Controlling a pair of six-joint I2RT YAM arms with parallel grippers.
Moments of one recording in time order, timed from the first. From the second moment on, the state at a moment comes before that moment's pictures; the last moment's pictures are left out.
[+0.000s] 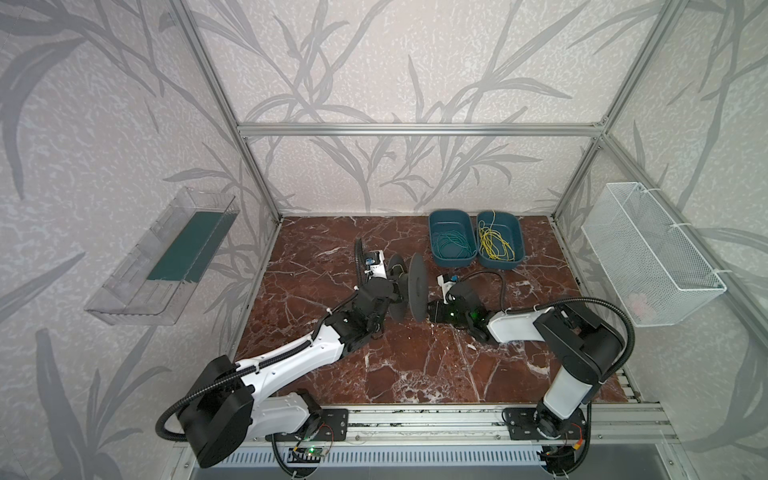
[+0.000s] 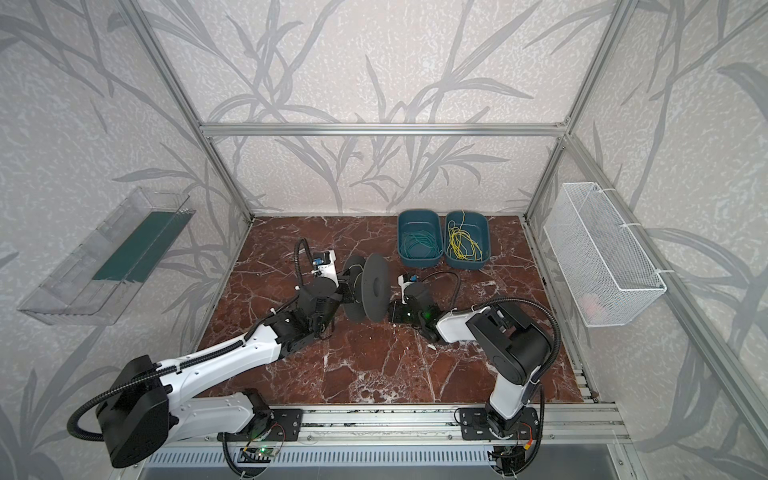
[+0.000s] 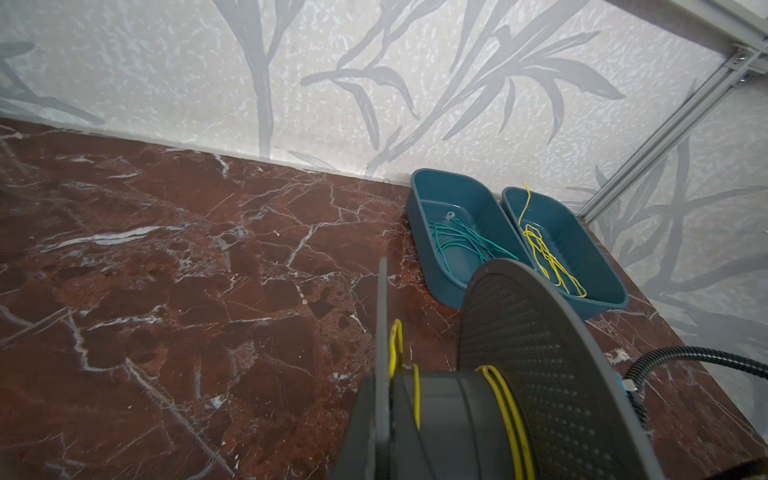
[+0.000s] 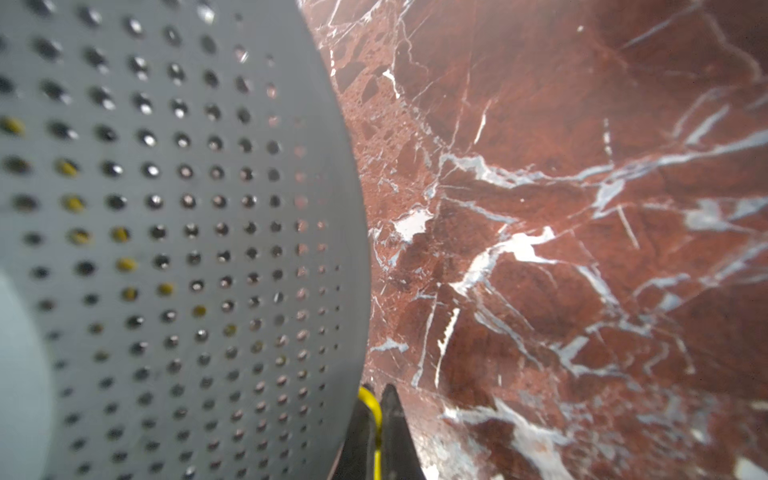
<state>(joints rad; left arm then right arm) -0.75 1.22 0.71 0.19 -0.51 -0.49 0.68 1.75 0.67 0.45 -0.21 0.70</state>
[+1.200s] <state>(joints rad) -0.78 1.21 0.64 0.15 -0.51 -0.34 0.64 1.63 0.64 0.10 -0.43 0.55</state>
